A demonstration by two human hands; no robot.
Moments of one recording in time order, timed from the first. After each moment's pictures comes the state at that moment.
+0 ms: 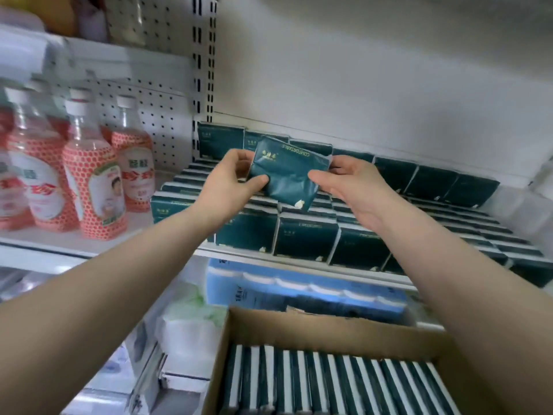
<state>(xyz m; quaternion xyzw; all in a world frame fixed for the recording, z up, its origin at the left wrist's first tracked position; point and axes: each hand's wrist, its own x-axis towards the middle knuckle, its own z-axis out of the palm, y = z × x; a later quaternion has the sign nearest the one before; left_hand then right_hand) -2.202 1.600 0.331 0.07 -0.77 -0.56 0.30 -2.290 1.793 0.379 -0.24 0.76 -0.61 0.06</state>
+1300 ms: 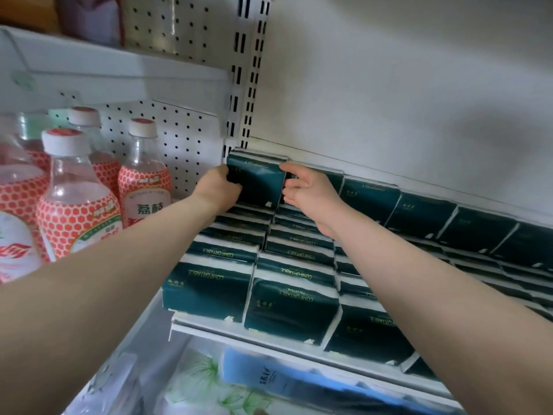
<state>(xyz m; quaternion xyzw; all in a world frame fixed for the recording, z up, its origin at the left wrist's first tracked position) -2.311 1.440 0.327 0.26 -0.81 -0.47 0.23 -2.408 1.596 0.346 -0.31 0.81 -0.49 0.11</state>
